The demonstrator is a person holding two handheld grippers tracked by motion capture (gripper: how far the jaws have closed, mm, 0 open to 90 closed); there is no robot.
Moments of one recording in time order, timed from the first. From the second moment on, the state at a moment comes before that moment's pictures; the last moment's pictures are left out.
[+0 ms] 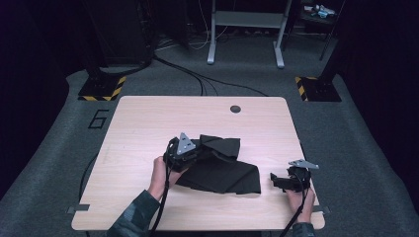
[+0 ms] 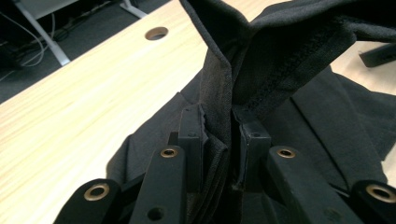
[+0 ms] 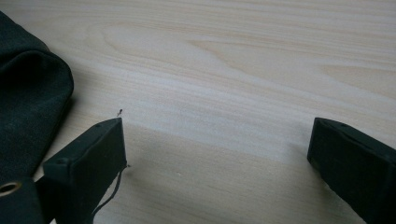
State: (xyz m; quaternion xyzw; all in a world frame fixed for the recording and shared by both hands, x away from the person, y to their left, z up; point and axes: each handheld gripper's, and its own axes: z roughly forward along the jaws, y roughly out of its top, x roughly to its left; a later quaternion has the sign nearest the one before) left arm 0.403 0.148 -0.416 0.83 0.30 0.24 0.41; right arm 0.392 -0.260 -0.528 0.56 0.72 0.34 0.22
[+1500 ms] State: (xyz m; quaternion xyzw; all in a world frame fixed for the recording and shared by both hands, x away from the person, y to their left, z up) left arm 0.403 0.273 -0.417 0.73 0.44 0.28 0.44; right arm 0.392 -0.258 -0.528 0.56 0.72 0.33 0.22
